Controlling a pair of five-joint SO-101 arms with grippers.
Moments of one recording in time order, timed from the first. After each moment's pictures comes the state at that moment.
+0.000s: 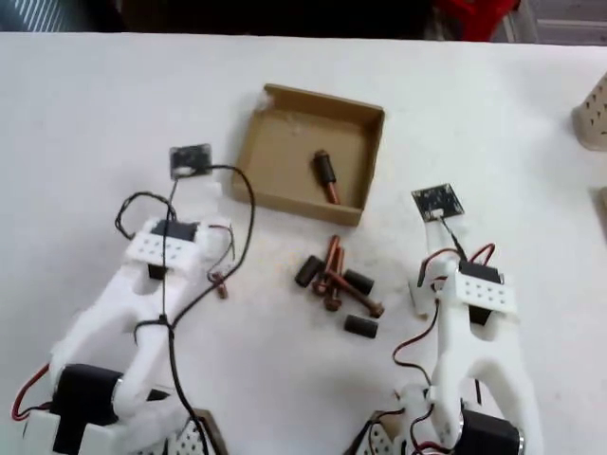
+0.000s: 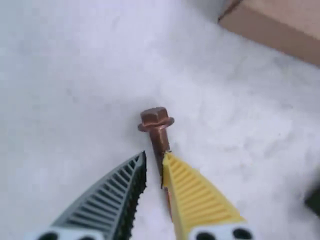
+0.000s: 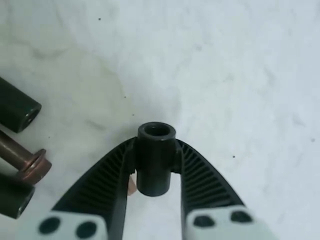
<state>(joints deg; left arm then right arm) 5.4 -12.9 49.4 42.9 21.8 11.3 -25.5 61.6 45.2 29.9</state>
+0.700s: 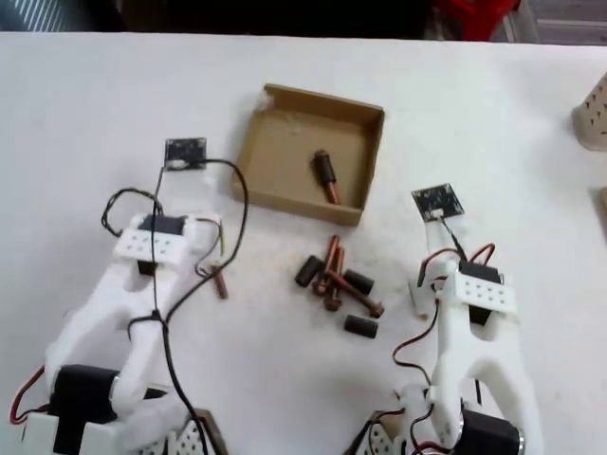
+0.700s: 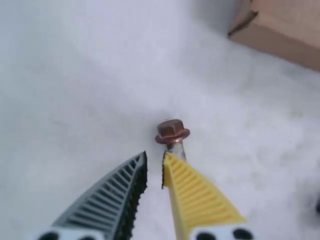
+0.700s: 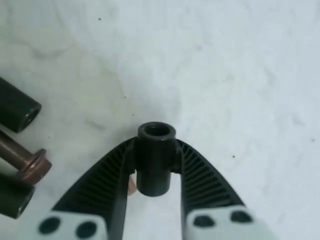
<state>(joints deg) 1.9 -12.9 47.9 43.5 16.4 11.3 -25.5 61.6 45.2 29.9</state>
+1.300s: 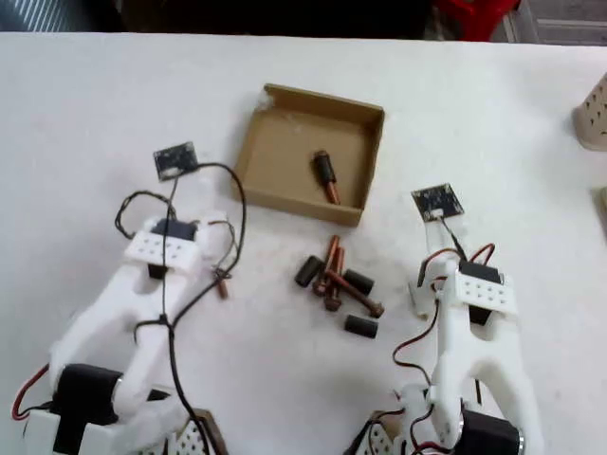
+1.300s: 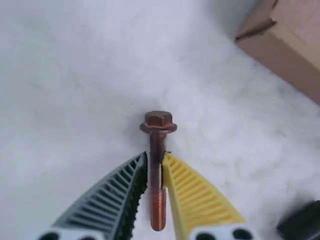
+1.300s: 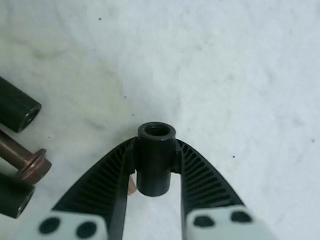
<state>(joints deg) 5.4 -12.9 49.6 41.0 34.8 11.3 -25.5 61.6 45.2 30.1</state>
